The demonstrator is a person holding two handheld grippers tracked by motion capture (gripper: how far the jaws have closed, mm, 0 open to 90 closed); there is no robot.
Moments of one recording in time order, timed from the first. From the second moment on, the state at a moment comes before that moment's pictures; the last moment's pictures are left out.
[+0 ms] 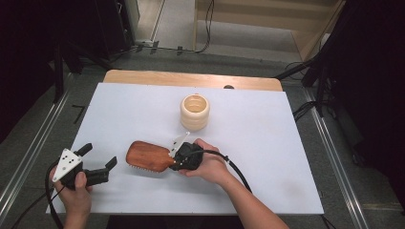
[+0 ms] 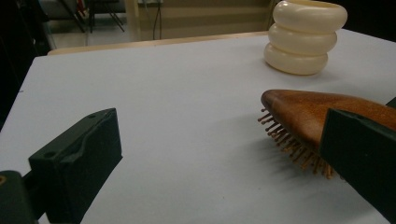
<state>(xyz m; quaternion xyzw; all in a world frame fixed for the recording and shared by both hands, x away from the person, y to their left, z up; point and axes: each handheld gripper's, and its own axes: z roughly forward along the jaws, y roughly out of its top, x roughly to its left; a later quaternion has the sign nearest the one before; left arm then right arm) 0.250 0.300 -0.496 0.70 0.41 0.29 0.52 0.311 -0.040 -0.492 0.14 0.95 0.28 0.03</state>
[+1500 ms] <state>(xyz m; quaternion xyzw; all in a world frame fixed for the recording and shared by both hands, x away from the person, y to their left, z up) 0.249 0.297 -0.496 0.70 0.40 0.29 0.51 0.279 -0.117 -0.472 0.22 0.88 0.41 0.08</state>
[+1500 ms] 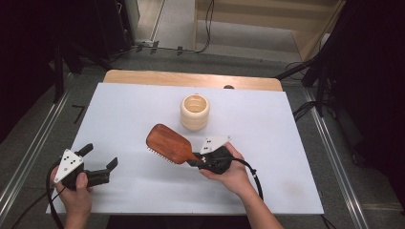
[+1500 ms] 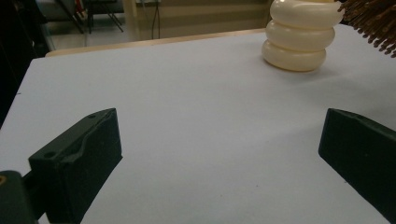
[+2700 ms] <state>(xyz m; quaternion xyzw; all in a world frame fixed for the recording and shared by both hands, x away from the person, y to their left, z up) 0.241 0.242 -0.474 0.73 0.36 0.25 0.52 0.261 -0.173 -0.475 0.27 0.84 0.46 0.12</state>
